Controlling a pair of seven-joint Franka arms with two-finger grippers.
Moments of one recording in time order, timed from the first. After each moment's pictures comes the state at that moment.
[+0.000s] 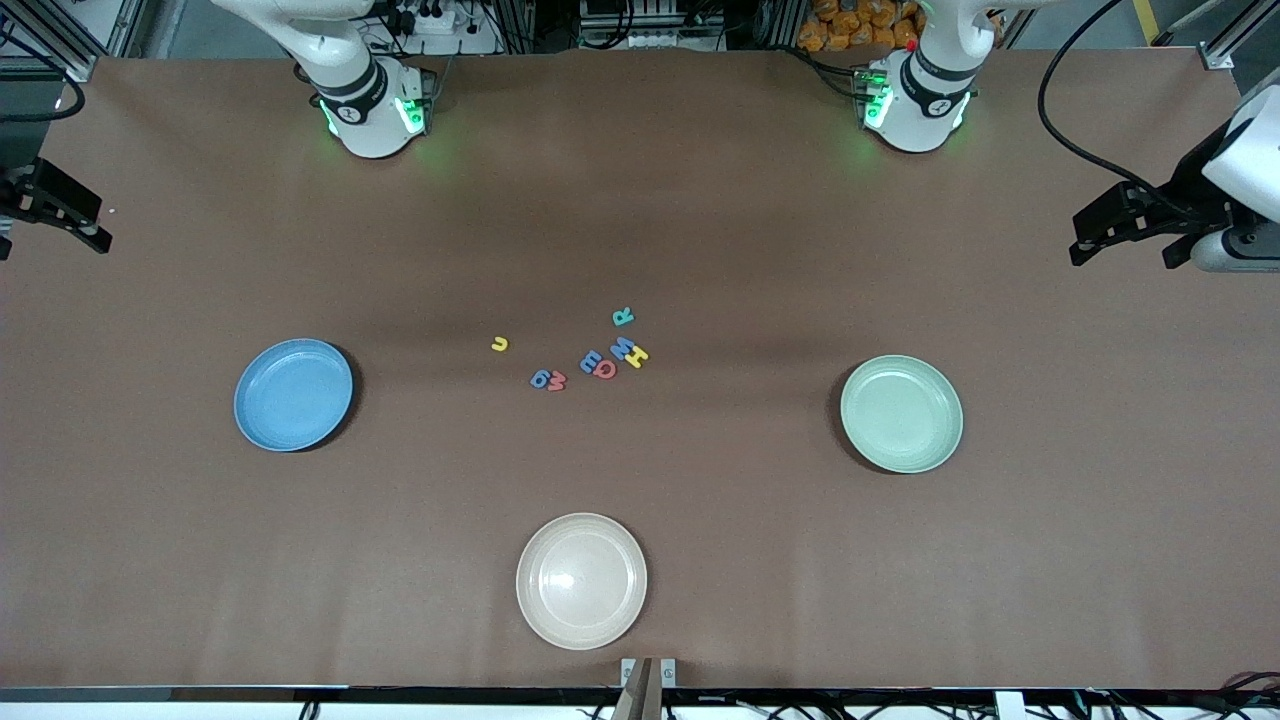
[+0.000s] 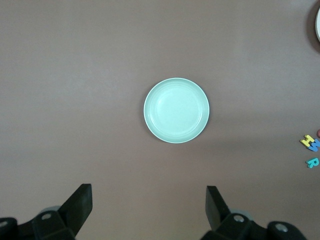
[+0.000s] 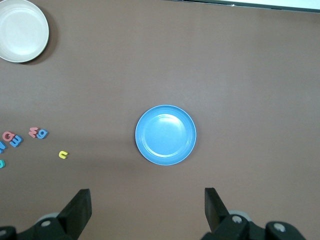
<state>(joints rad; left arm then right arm) -0.03 -0.01 -0.06 -1.55 -0.03 1.58 -0.06 -0.08 -0.06 0.03 -1.54 0.00 1.57 -0.13</state>
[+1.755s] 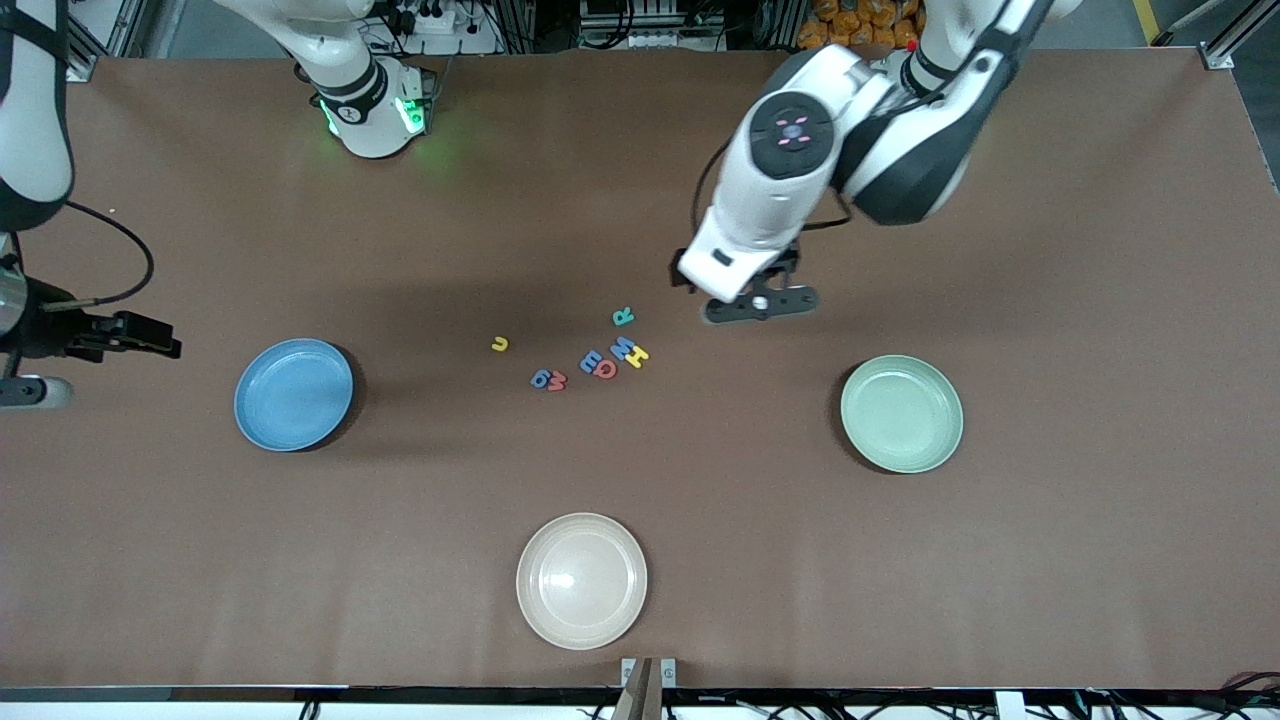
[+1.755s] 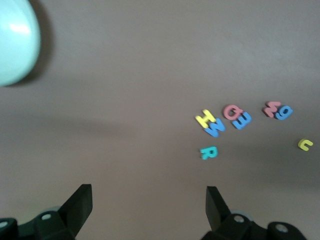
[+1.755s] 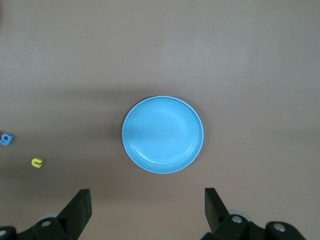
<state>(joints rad) -0.48 0.39 -0.29 -1.57 -0.03 1.90 -0.92 -0.12 0.25 0.03 -1.54 0.01 1.67 -0.13</state>
